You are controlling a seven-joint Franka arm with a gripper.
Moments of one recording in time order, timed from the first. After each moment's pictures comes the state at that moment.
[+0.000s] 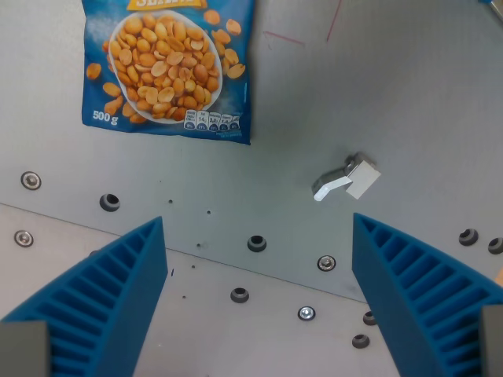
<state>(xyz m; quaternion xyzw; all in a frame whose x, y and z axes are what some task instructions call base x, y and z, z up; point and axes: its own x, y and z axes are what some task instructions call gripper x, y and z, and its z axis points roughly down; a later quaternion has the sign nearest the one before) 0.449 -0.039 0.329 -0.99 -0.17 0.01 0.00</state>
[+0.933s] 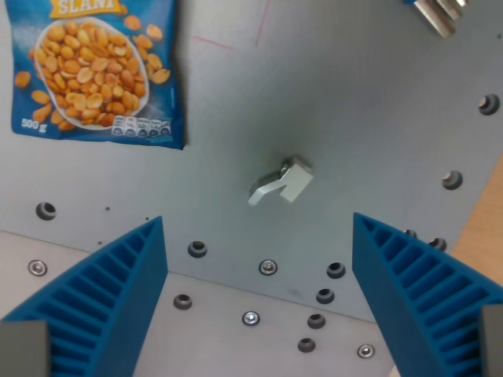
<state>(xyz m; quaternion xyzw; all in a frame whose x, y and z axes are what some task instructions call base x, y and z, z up) 0.464 -0.094 0.329 -0.99 -0.16 0.00 -0.01</state>
